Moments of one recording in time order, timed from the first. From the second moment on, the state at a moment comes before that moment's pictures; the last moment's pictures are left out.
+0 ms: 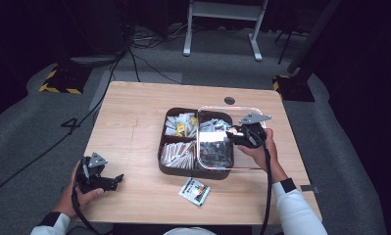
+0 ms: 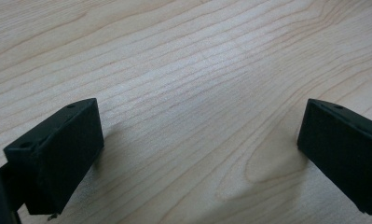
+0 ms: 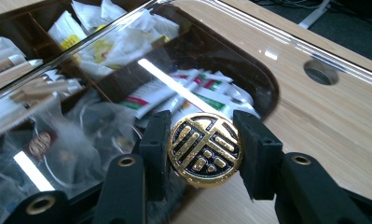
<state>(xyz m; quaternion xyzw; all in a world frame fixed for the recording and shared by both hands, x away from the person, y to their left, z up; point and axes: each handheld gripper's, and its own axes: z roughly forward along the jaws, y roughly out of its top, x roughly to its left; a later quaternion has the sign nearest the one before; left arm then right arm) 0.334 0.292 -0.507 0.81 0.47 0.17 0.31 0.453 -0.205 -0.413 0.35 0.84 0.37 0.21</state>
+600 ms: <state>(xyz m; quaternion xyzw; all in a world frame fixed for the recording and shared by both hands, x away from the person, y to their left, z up) 0.333 0.292 -0.507 0.81 0.47 0.17 0.31 0.463 -0.146 -0.424 0.32 0.85 0.36 0.19</state>
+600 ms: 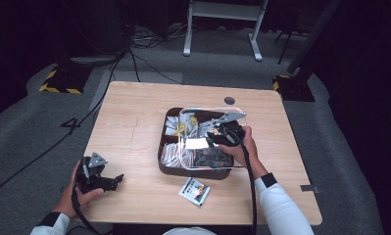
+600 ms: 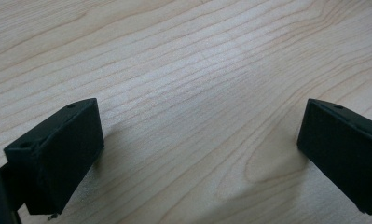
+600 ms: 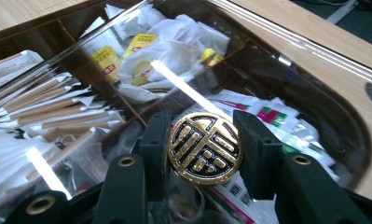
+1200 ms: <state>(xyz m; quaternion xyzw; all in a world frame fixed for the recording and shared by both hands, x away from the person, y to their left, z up) 0.333 0.292 -0.507 0.81 0.47 0.17 0.31 0.468 -0.114 -0.433 0.33 0.86 0.36 0.17</state>
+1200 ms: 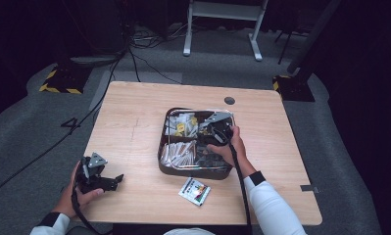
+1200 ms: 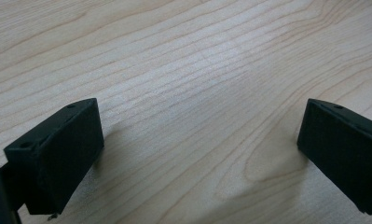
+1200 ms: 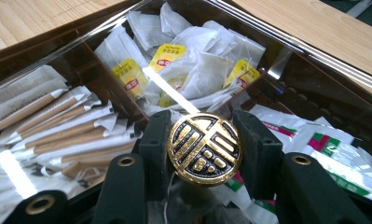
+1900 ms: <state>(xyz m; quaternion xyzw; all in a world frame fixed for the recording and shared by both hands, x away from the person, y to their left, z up) 0.333 0.293 -0.506 0.81 0.47 0.17 0.31 0.464 -0.093 -0.434 0.36 0.85 0.35 0.19</state>
